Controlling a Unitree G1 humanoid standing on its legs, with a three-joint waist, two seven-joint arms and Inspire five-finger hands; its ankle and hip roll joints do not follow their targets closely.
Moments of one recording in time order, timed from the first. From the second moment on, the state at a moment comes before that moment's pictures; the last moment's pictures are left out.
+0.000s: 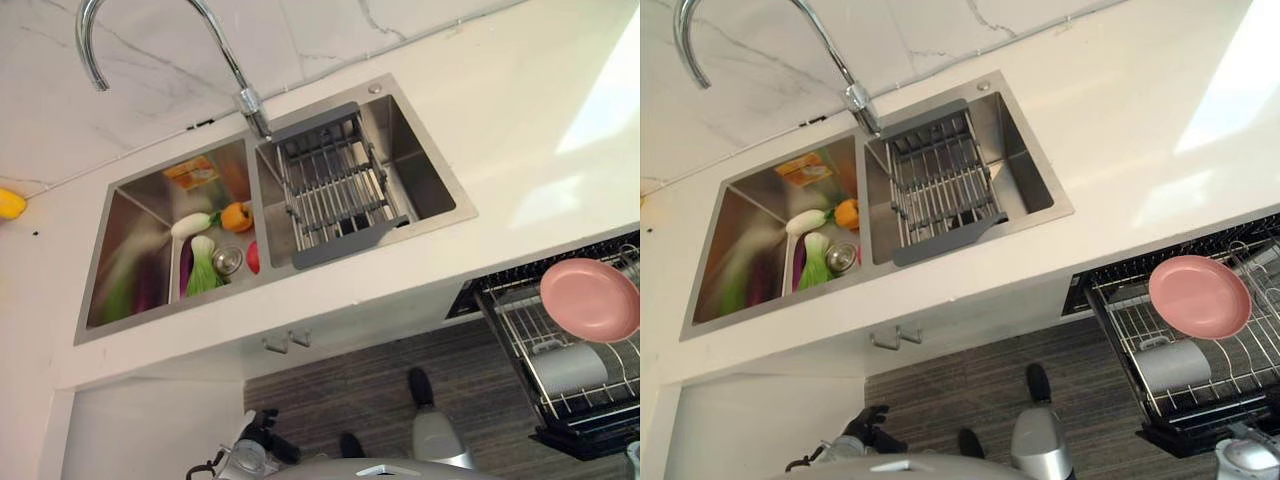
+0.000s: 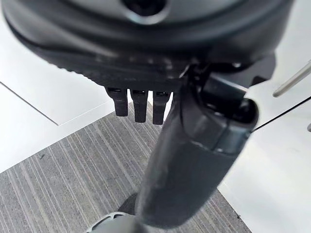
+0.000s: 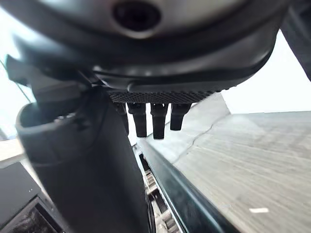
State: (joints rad) left arm 0.01 0.09 -0.23 1.12 0.17 0.02 0.22; right arm 0.29 -0.44 -0.65 0.33 -0.13 0.08 -0.81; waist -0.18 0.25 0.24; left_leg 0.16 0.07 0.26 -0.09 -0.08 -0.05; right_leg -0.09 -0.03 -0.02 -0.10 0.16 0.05
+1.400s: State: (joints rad) left arm -0.09 0.08 -0.24 1.15 0.15 0.00 0.28; right arm 0.17 -0.39 -0.36 0.33 -0.13 0.09 -0.80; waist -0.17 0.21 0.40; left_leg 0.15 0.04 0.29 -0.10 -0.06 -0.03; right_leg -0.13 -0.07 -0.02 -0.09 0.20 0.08
